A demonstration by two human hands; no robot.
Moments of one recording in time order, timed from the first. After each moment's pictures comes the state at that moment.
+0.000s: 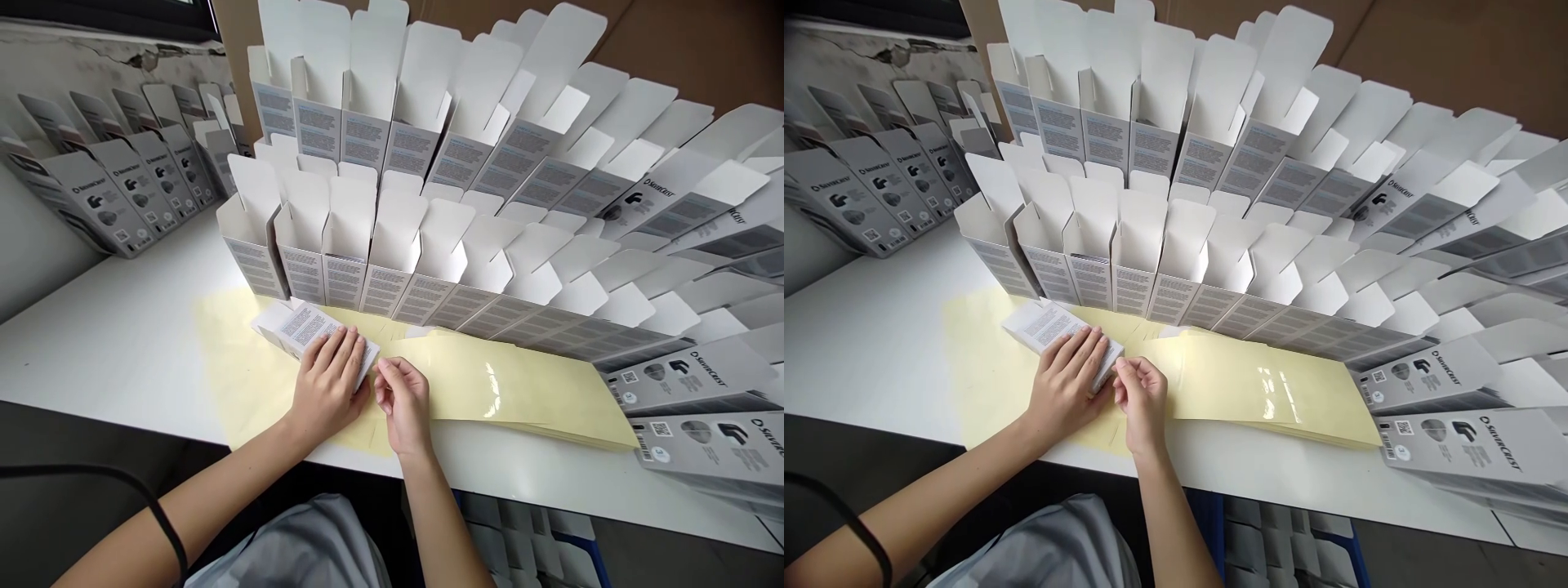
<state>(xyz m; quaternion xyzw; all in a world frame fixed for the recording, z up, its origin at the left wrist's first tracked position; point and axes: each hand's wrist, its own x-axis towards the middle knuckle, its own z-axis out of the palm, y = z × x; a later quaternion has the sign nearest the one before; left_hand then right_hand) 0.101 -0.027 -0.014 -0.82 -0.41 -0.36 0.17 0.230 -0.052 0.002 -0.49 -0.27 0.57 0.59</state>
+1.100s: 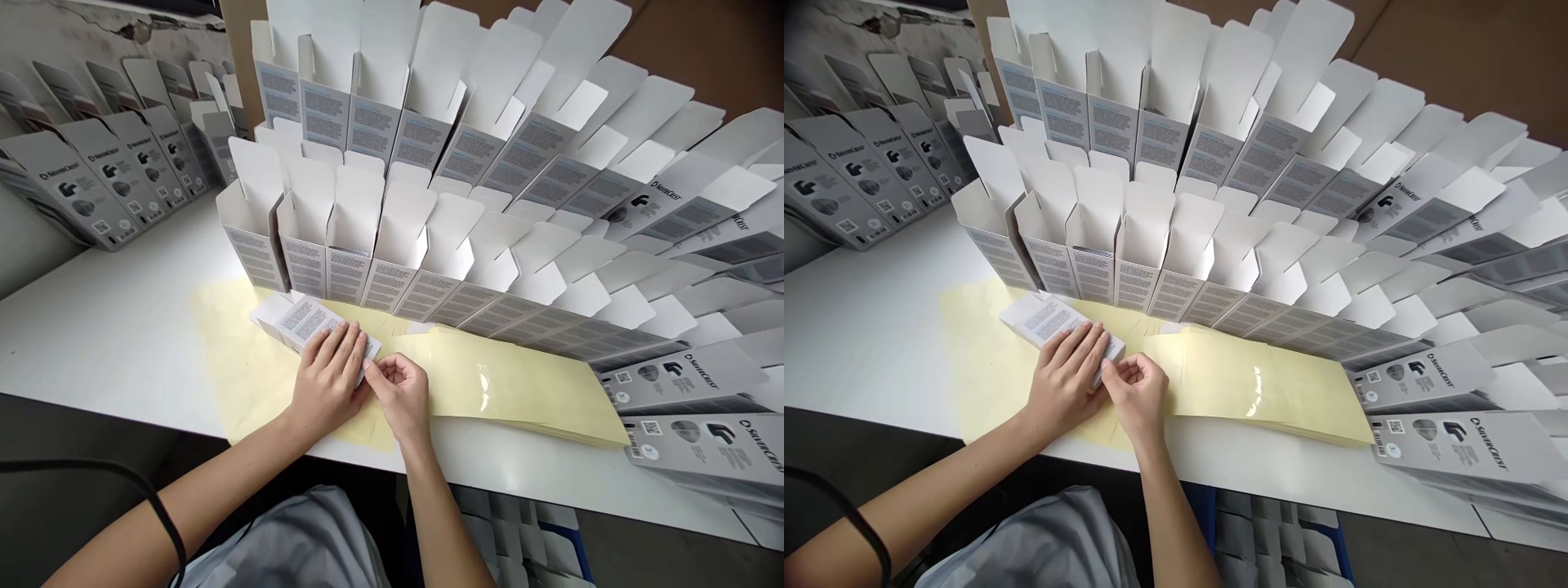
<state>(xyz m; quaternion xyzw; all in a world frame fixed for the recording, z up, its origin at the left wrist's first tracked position) 0.099 -0.028 -0.016 -0.82 -0.41 -0.36 0.17 0.230 -0.050 0.000 -0.60 -0.42 0.45 0.51</state>
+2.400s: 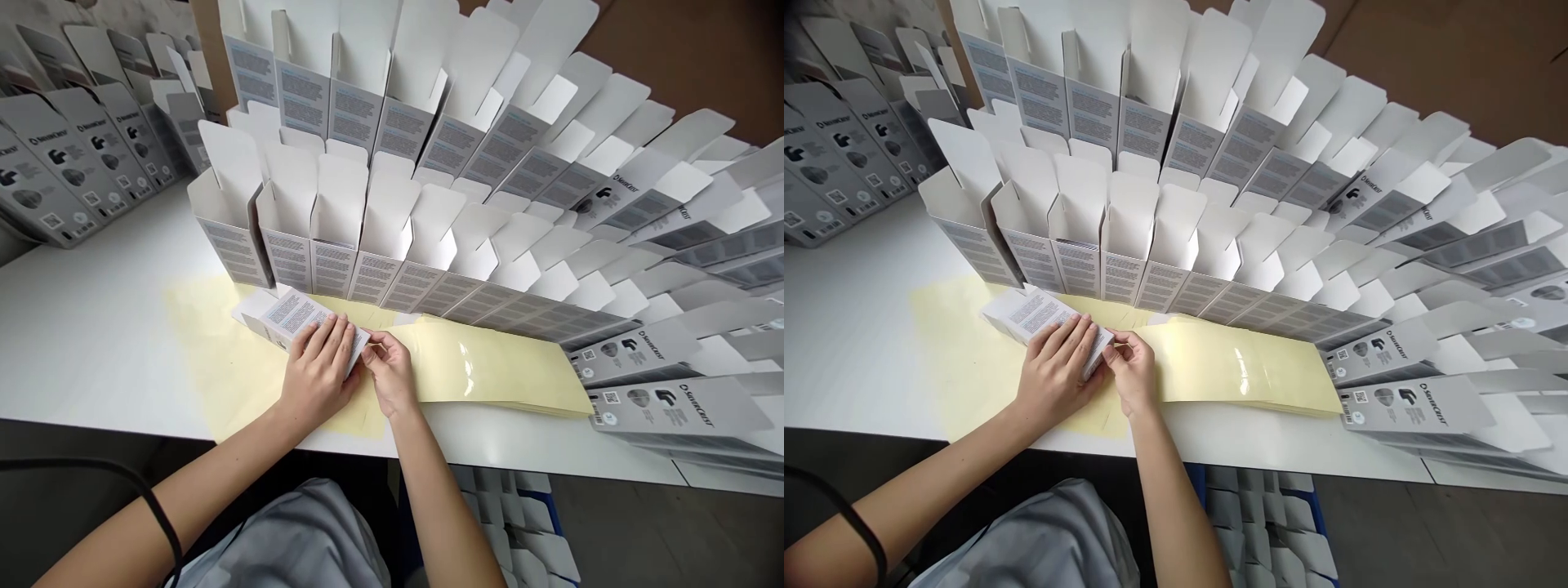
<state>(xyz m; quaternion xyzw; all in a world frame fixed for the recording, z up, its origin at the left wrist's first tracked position) 0.098 -0.025 -0.020 -0.82 -0.41 -0.37 0.14 0.233 -0.028 -0.019 -0.48 -0.33 0.56 0.58</state>
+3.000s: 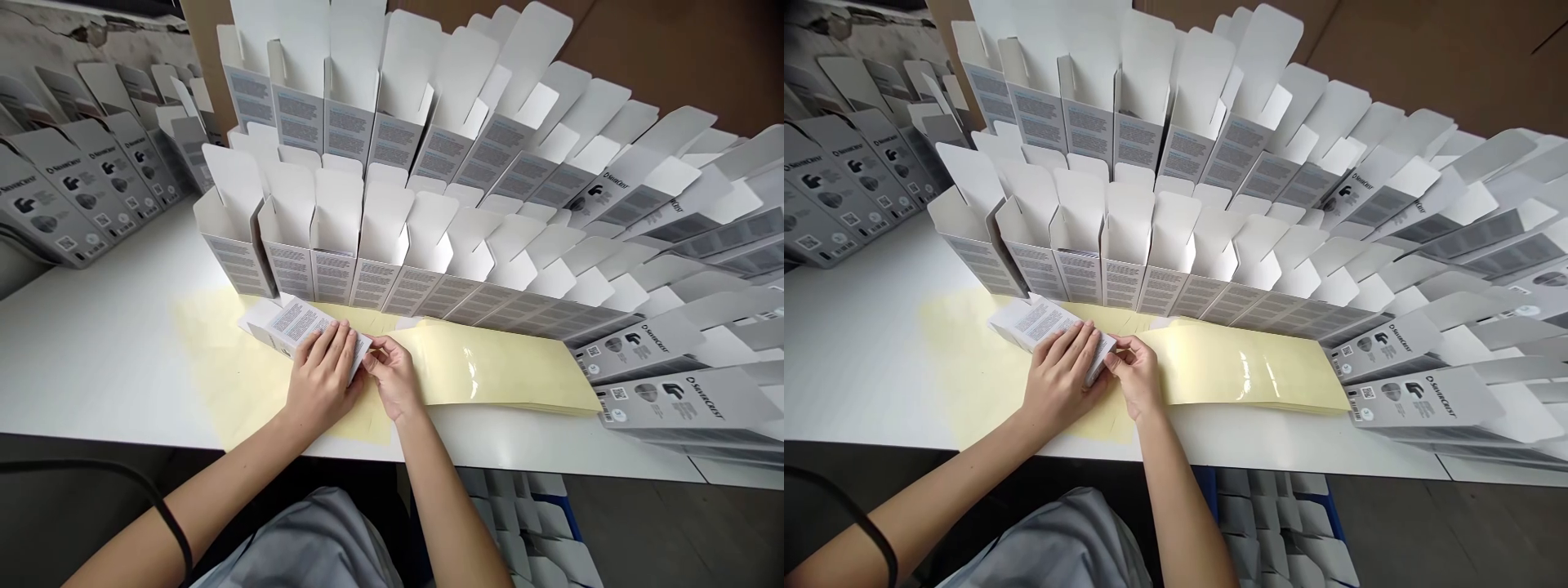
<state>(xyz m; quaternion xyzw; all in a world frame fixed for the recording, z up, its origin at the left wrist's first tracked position) 0.096 -0.024 -0.019 -0.83 -0.40 -0.37 0.15 0.234 -0.028 -0.018 -0.47 -0.31 0.58 0.59</state>
